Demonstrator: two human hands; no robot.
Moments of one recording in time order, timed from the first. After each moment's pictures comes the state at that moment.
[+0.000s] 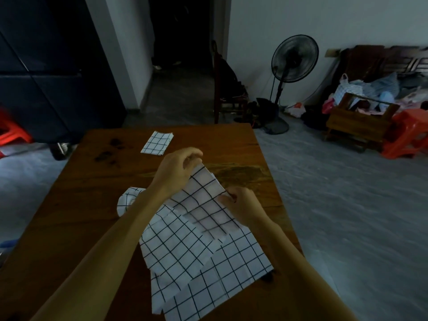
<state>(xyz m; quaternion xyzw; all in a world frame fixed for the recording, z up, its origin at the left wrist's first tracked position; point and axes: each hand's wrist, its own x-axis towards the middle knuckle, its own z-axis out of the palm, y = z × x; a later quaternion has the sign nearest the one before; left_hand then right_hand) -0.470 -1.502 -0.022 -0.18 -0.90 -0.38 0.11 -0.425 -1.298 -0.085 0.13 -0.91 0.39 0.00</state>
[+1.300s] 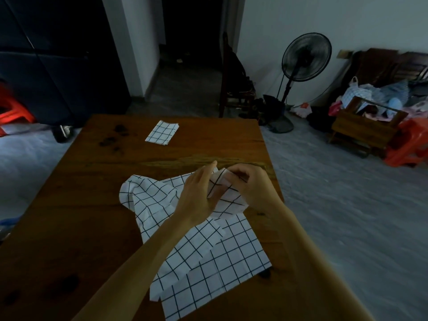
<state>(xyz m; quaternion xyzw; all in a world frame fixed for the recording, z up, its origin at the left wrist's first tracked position) -0.412 -1.468 -0.078 -0.14 -0.90 -0.39 0.11 -0.428 -1.302 -0.032 0.15 -0.89 0.43 0.04</state>
